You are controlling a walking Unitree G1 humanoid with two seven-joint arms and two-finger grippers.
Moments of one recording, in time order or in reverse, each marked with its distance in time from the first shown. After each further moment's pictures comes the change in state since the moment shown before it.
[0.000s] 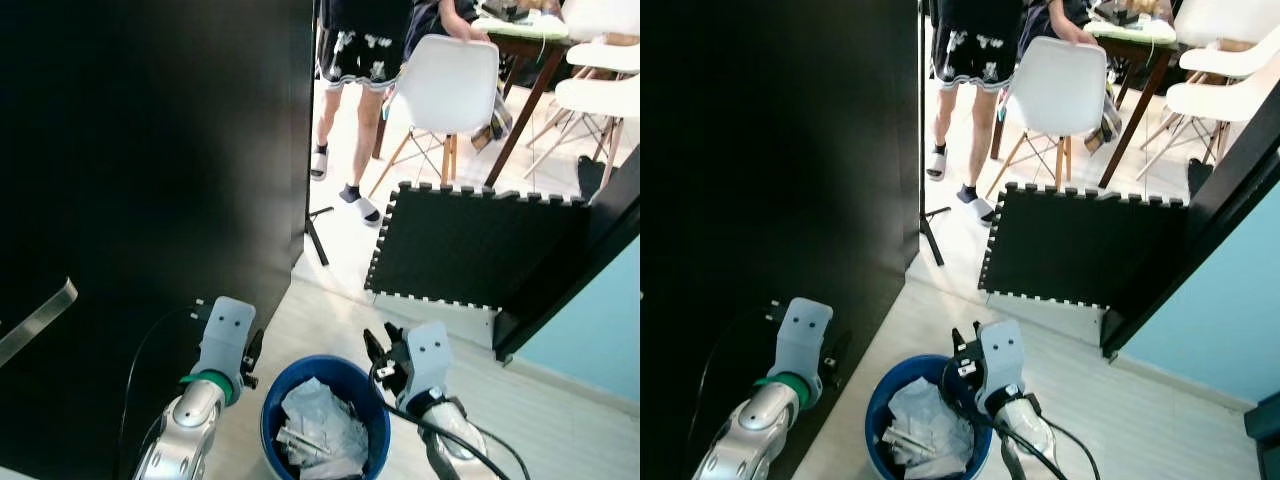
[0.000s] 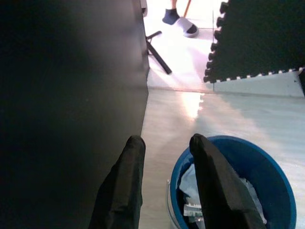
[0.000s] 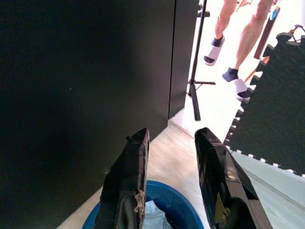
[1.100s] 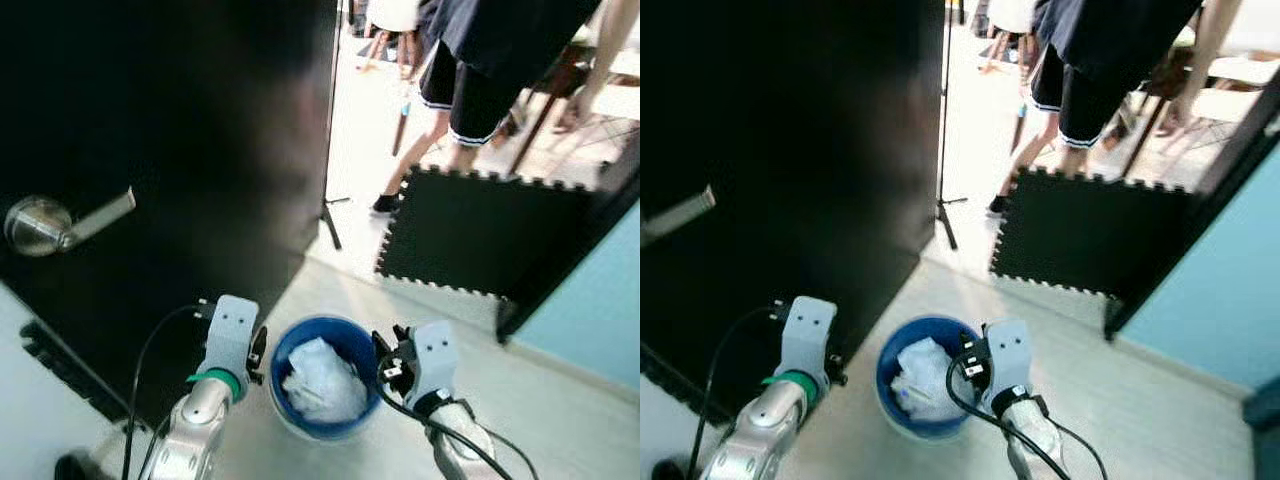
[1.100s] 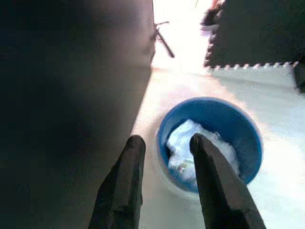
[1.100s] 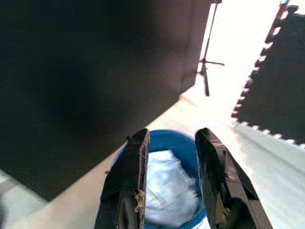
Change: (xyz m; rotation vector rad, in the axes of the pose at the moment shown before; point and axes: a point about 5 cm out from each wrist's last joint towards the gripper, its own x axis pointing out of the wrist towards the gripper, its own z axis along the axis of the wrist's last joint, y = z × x) left arm 0.002 -0.002 0.001 -0.012 0.001 0.024; right arm -0.004 0.004 -0.004 0.023 0.049 -0.005
